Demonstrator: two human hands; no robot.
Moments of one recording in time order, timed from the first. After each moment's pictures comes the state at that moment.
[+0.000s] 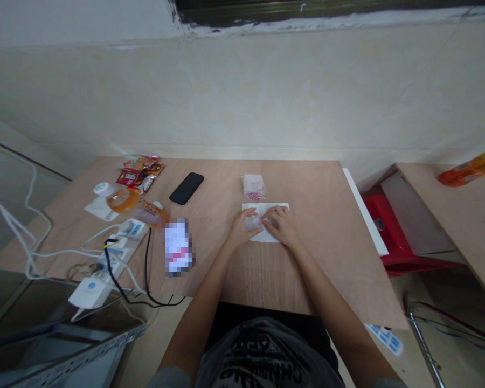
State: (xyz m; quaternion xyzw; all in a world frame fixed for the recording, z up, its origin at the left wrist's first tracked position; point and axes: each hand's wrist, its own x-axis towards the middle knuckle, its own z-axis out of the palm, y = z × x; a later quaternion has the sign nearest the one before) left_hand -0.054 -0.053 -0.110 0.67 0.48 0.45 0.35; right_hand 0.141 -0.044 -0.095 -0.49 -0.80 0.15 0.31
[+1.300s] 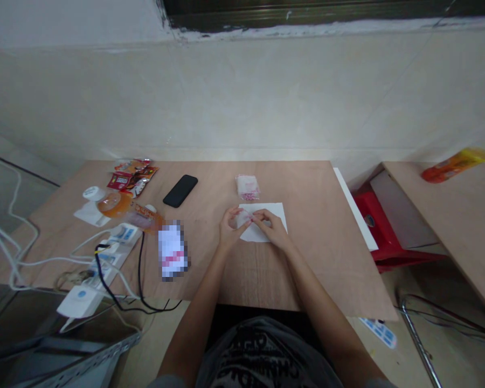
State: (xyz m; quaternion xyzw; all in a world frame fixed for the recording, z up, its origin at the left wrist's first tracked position) left_hand -0.052 -0.059 -0.092 0.55 0.52 0.55 0.34; right_hand 0.118 -0.058 -0.070 -0.45 -0.65 0.42 0.44
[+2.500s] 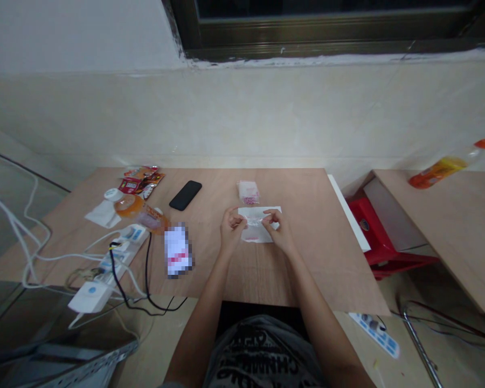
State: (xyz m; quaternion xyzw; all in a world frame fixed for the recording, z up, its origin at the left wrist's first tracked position) left_hand -0.040 -0.075 -0.052 0.44 0.49 0.60 0.45; right_hand 0.131 -0.074 -0.059 -0.50 -0.64 0.31 0.50
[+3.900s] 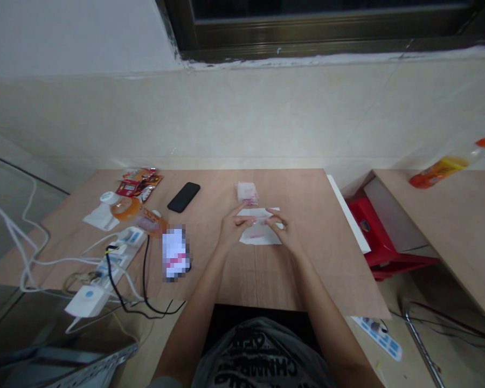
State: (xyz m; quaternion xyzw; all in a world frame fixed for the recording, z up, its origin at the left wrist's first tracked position) left_hand -0.038 -0.069 -0.013 0.48 0.46 0.52 0.53; right_hand 0.153 -0.069 -0.053 -0.46 -0.61 0.39 0.51
